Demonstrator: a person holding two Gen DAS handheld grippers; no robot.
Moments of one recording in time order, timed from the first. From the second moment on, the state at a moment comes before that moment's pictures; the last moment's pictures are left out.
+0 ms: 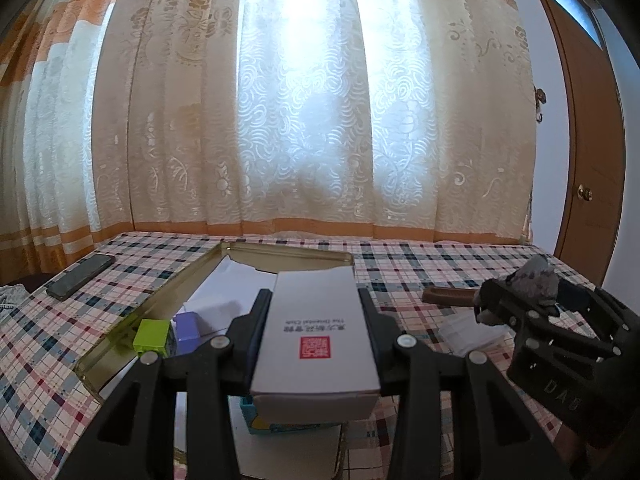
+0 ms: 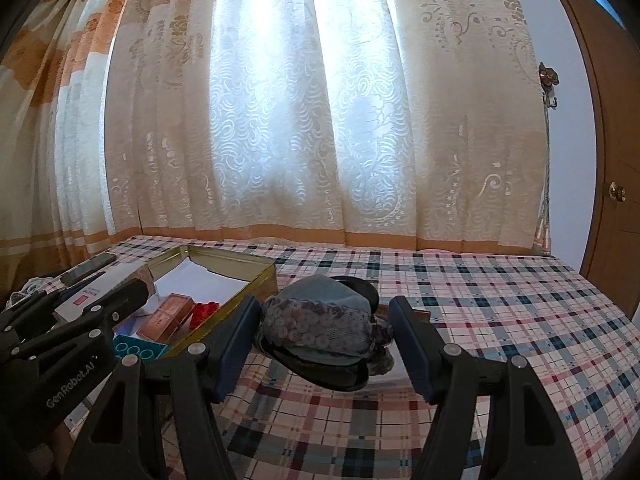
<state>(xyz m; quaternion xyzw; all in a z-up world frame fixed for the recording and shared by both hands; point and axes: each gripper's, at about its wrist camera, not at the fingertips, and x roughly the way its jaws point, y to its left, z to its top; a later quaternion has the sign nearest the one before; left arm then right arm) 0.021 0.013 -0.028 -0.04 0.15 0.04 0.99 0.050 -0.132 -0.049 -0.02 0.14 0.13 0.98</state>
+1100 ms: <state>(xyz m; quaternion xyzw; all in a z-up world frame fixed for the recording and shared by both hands) 0.005 0.054 -0.031 -0.08 0.14 0.05 0.99 0.048 -0.098 -0.051 -0.03 0.16 0.17 0.97</state>
